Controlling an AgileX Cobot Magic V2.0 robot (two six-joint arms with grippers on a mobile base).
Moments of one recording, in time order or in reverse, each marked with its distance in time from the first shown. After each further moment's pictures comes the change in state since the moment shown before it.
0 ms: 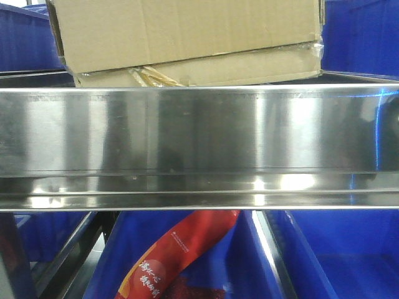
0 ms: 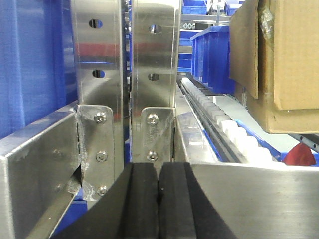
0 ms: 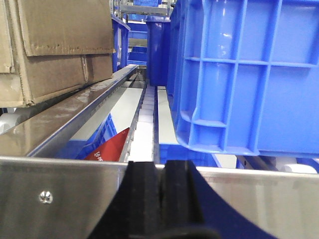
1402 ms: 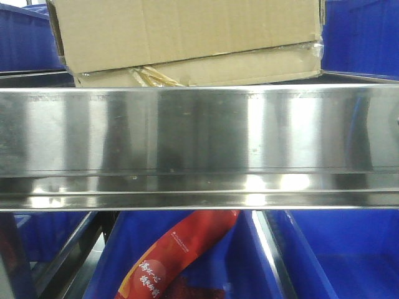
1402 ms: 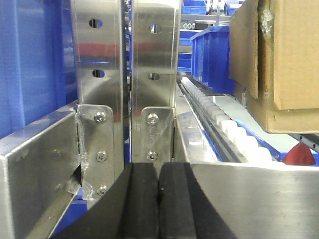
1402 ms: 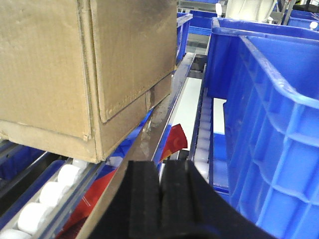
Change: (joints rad) left arm 0.000 0.000 0.000 0.000 0.000 0.000; right arm 0.193 0.482 -0.554 0.058 0.249 -0.069
